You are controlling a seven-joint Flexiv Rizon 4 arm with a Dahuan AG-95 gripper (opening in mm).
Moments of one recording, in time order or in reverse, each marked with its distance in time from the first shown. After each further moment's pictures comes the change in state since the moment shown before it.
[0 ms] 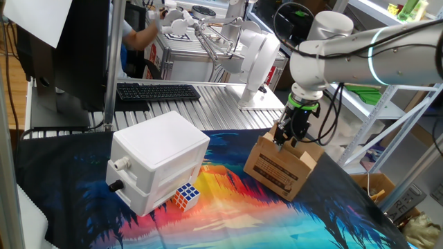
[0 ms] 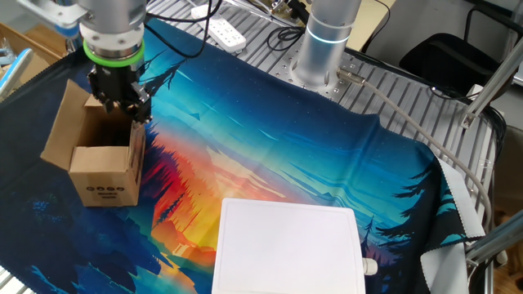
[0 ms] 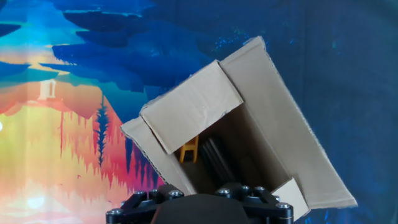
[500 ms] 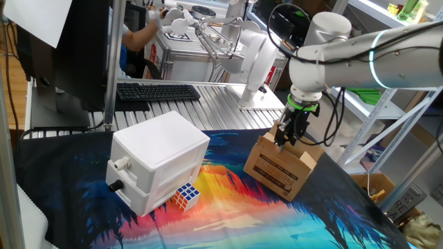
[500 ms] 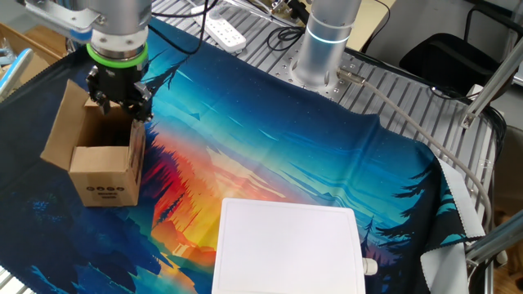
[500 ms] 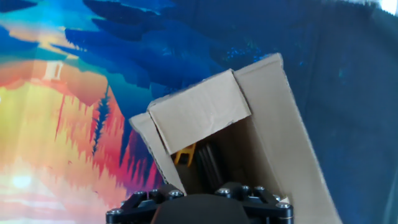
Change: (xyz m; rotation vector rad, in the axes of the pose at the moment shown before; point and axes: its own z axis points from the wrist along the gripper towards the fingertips) arm -0.004 -0.008 -0.005 0.026 -0.031 -0.145
